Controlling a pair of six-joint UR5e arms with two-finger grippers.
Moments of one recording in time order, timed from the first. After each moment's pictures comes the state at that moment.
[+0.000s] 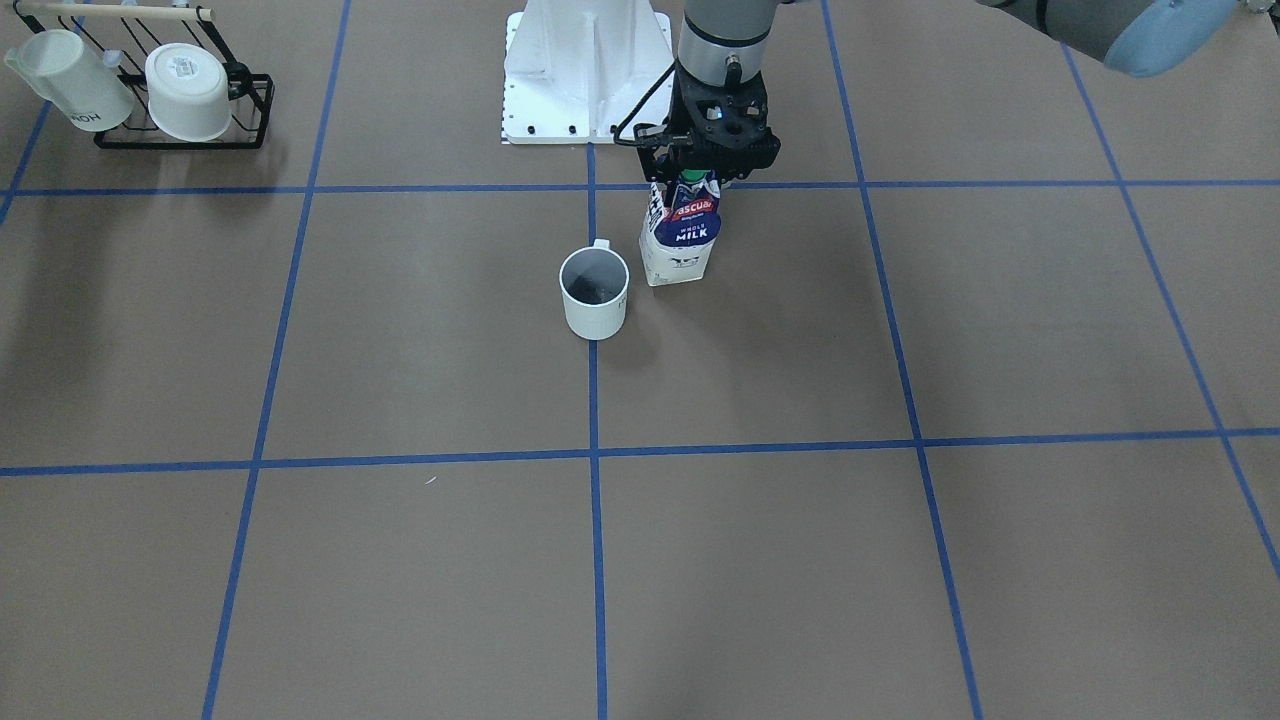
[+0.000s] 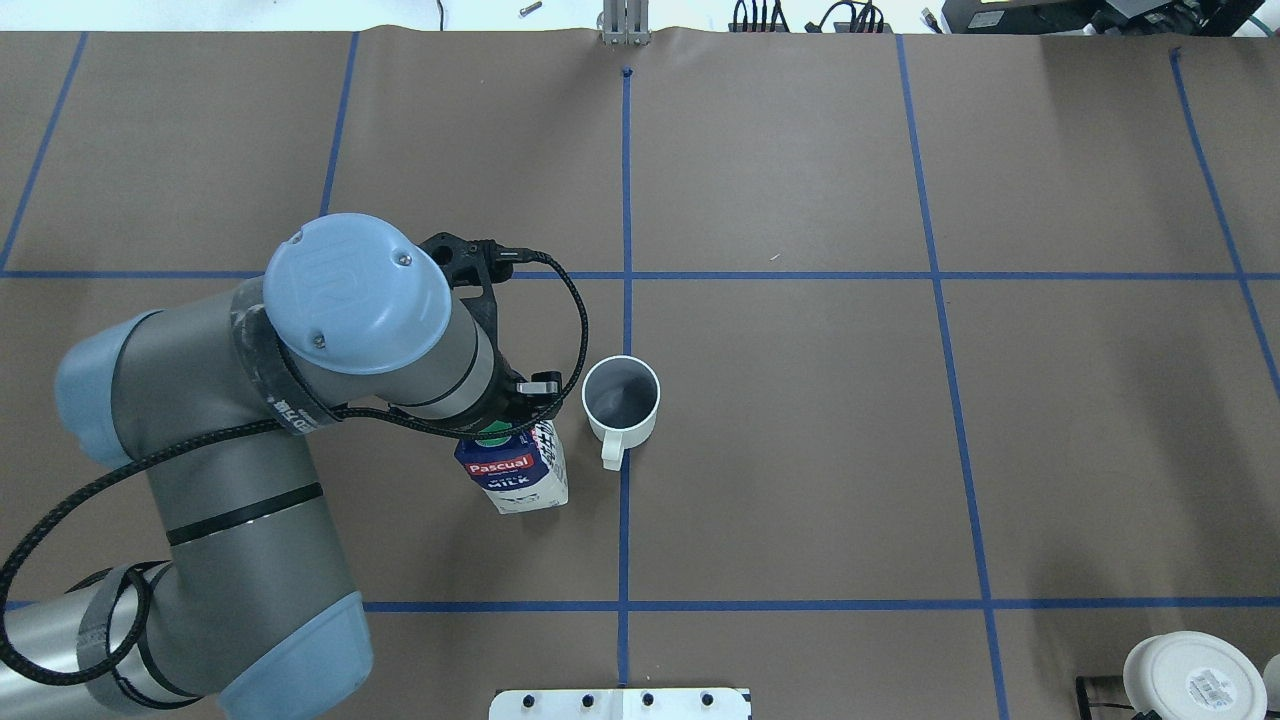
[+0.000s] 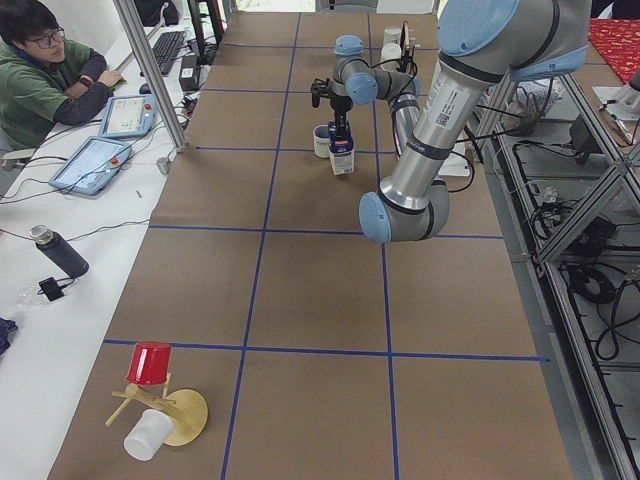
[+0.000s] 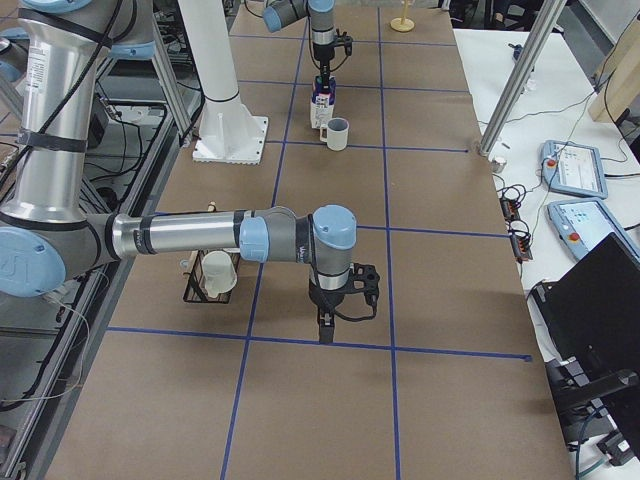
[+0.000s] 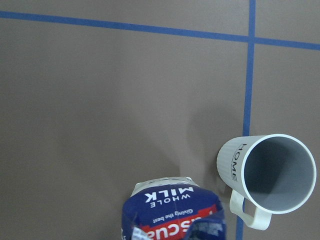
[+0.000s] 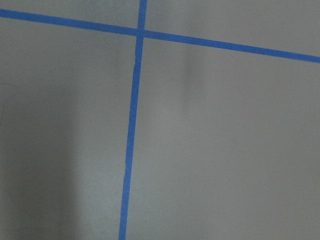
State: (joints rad) left arm -0.48 -2.22 -2.01 -1.31 -1.84 -1.31; right arm 1.49 -1.77 1.87 -1.66 2.16 -0.01
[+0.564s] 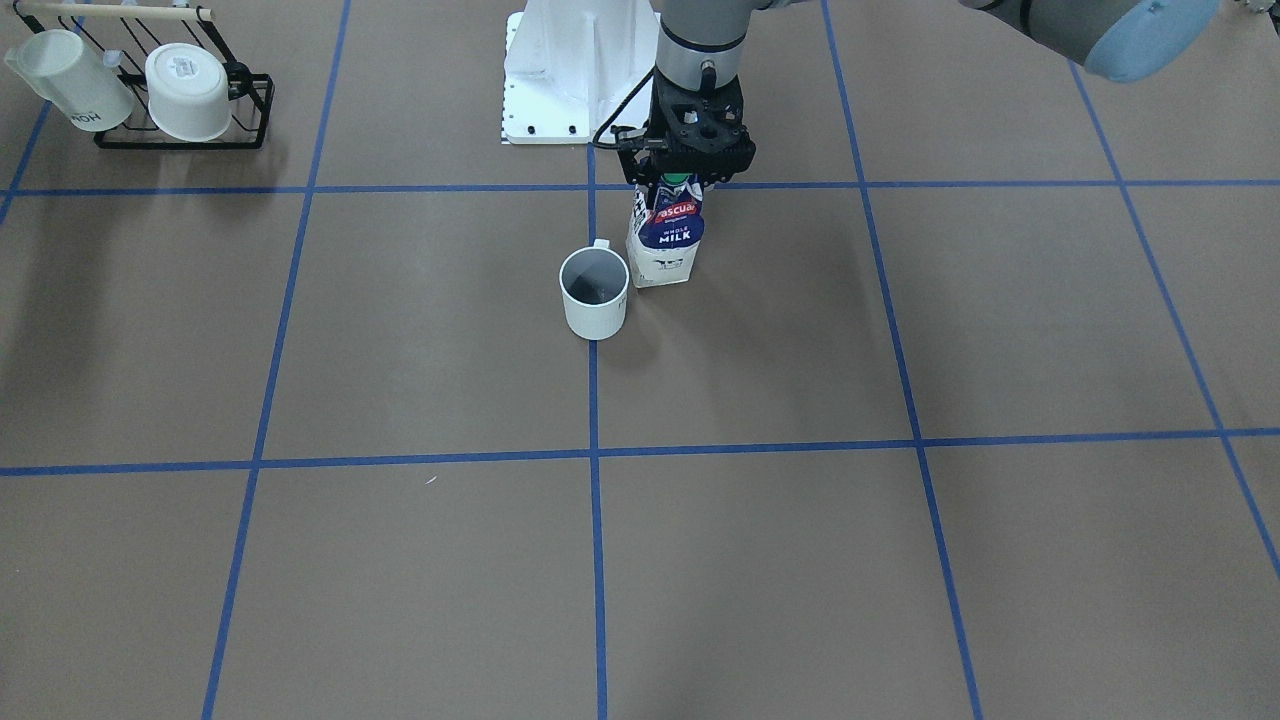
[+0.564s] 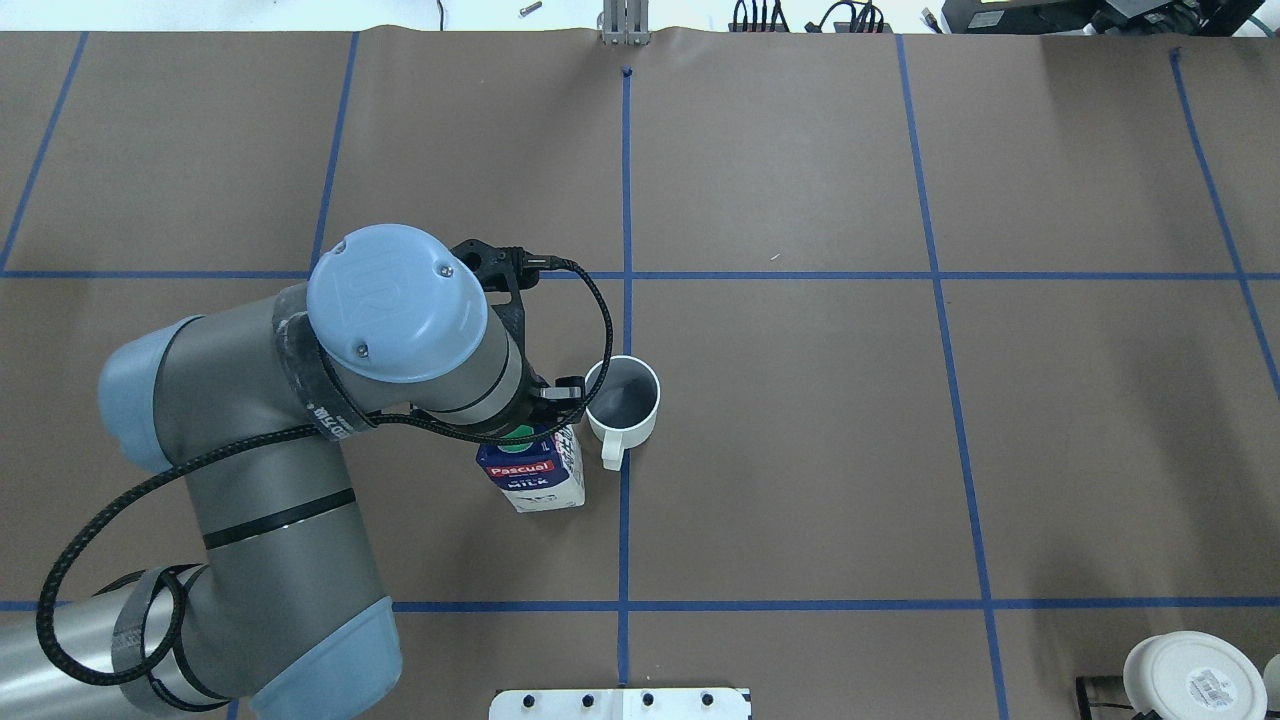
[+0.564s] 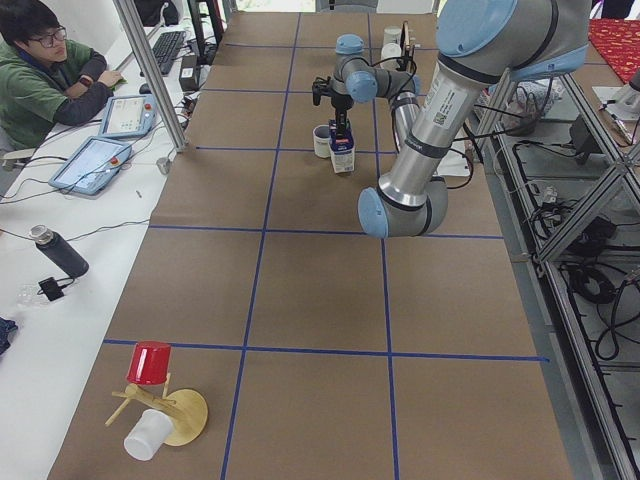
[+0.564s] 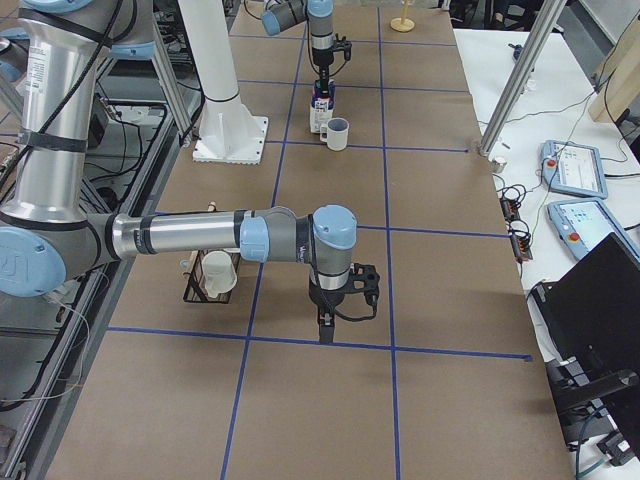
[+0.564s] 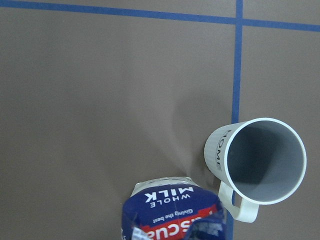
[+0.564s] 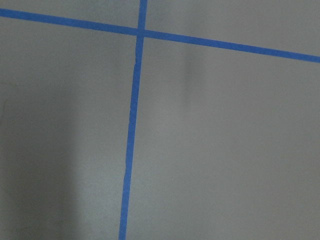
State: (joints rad) left arm -0.46 -2.24 -1.99 -1.32 -1.83 -1.31; right arm 1.49 -1.77 1.87 -1.66 2.16 -0.01
